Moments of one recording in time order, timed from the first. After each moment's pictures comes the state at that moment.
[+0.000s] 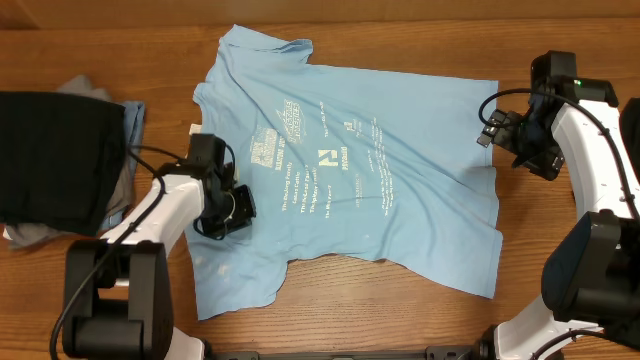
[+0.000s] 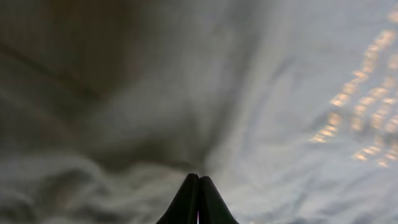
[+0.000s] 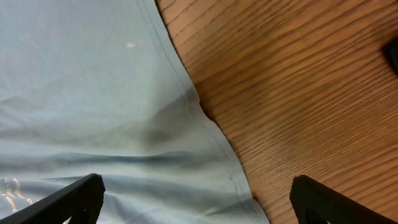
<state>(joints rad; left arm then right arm) -0.08 1.70 0.91 -0.71 0.26 -0.39 -0.16 1.83 1.53 -1.14 0.05 0.41</state>
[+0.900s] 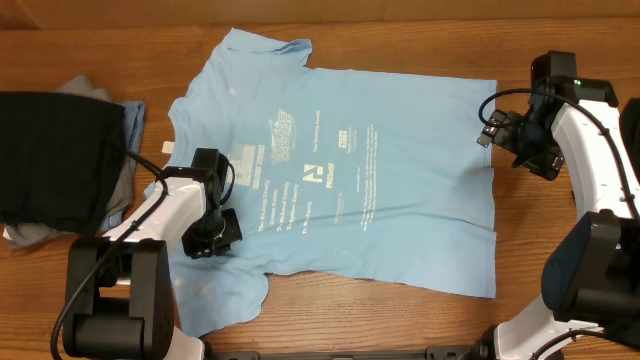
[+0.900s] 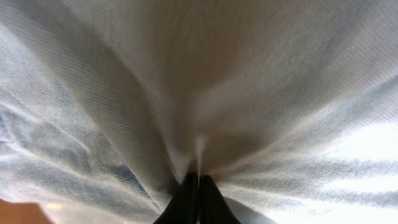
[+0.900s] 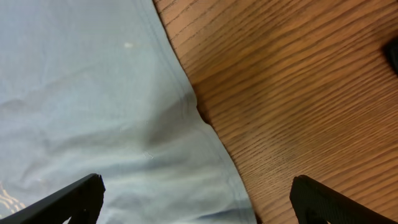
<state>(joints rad) -0.08 1.71 0.89 -0.94 -0.06 -0.43 -0.16 1.83 1.53 -1.14 0.05 0.41</state>
